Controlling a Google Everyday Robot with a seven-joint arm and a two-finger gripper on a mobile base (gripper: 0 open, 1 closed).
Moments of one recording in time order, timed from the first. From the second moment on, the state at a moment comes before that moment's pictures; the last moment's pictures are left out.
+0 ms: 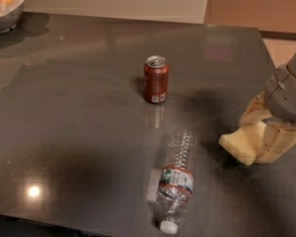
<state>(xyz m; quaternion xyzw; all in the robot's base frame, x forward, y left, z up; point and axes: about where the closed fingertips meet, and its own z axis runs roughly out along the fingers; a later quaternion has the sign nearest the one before) 0.398 -0.220 0.881 -0.72 0.68 0.08 0.08</state>
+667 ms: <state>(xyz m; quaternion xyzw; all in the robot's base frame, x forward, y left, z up) 0.378 -0.197 0.873 -0.72 0.68 0.10 0.08</state>
